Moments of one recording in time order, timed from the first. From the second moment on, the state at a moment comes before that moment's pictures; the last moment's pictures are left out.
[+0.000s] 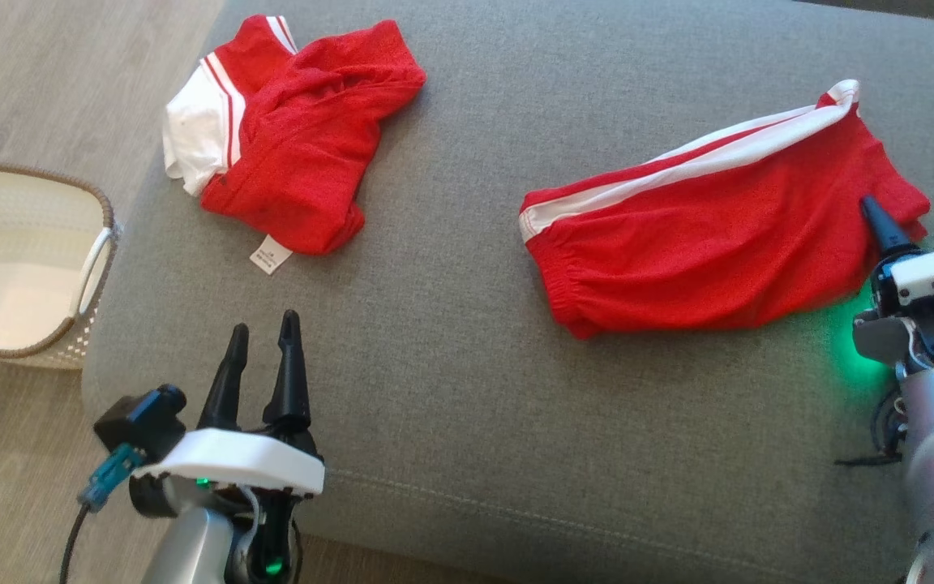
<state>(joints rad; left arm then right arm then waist) -0.09 0.04 -0.22 0.24 -0.56 -0.01 -0.25 -0.75 -0.14 -0.52 1.11 0.82 0.13 0.17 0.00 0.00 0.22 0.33</state>
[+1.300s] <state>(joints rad) -0.09 0.04 -0.22 0.21 -0.55 -0.02 -0.25 -0.72 -0.07 -0.64 1.26 0.97 0.13 -0.20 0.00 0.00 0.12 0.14</state>
